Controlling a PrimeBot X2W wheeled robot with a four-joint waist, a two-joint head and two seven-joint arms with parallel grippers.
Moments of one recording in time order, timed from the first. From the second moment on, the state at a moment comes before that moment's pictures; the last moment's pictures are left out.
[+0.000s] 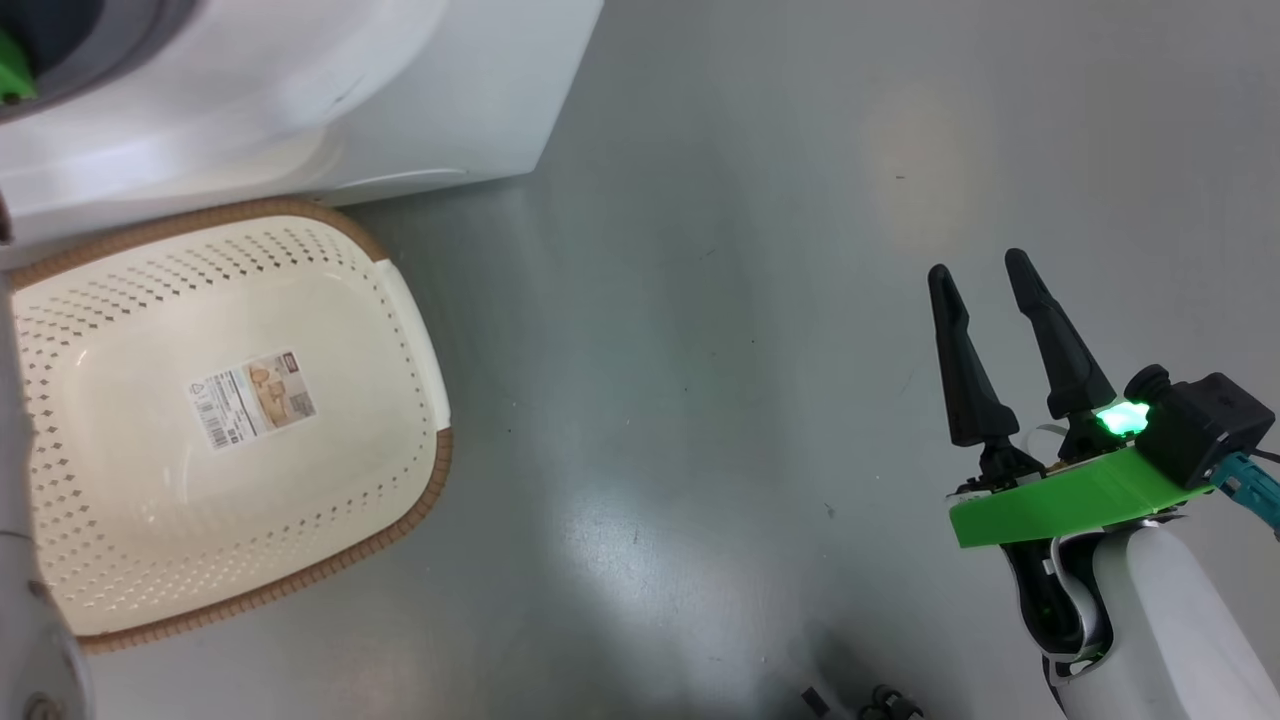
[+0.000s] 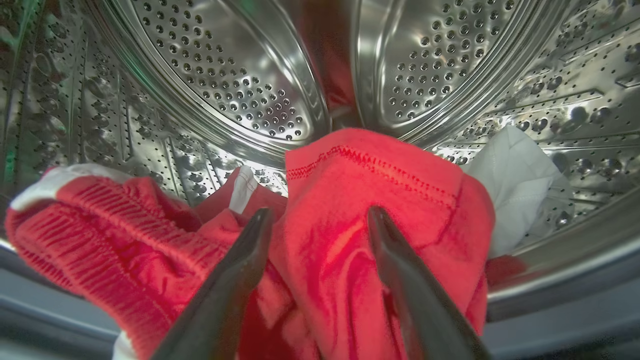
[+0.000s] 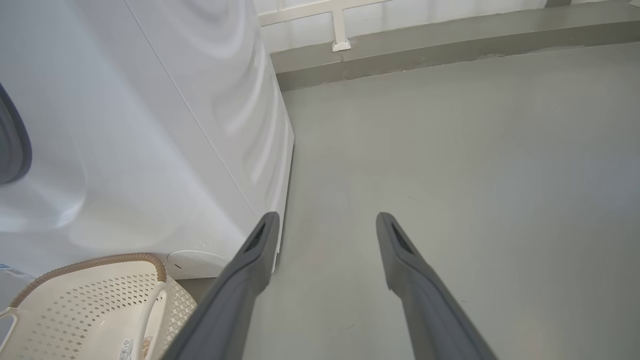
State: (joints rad) left arm -1.26 0.22 0.16 0.98 -0.06 0.05 -0.26; right arm -0.30 -0.06 0.08 0.15 0.43 0.13 -0.26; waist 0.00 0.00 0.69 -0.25
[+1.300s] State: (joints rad) left arm -1.24 0.20 0.13 1.03 -0.12 -0.04 -0.25; right arm -0.30 -0.07 0.07 0.13 0.43 0.13 -0.26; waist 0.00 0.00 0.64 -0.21
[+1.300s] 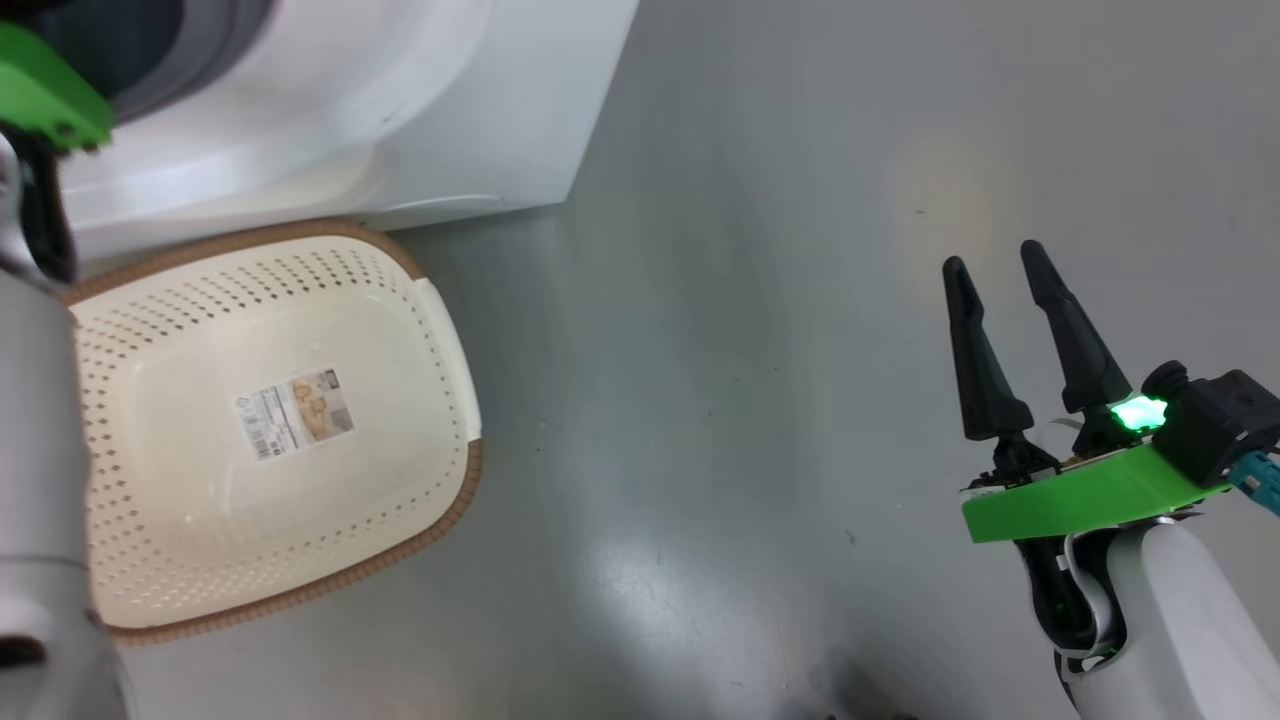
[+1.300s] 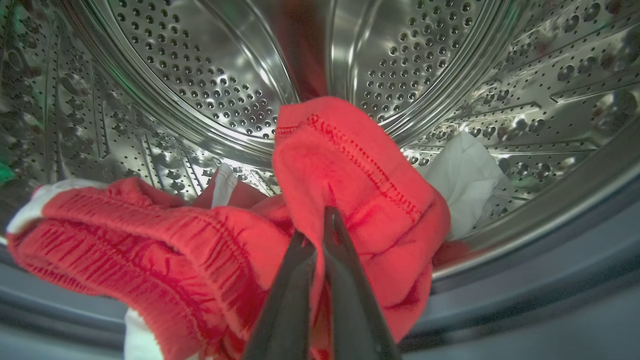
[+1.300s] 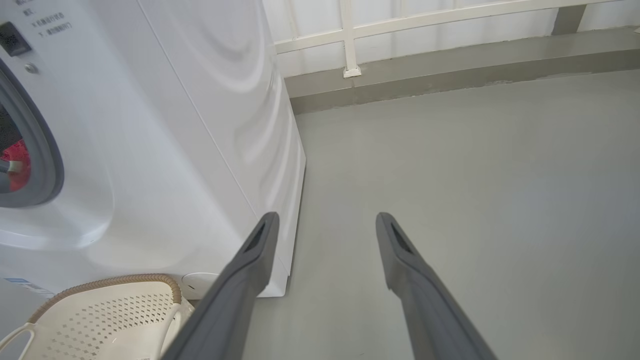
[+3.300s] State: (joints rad) left arm -0.51 0.02 0.08 -0.30 -0.11 0.11 -0.26; right arm -0.25 -0.10 0.02 0.12 0.43 0.13 -0.26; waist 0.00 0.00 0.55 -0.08
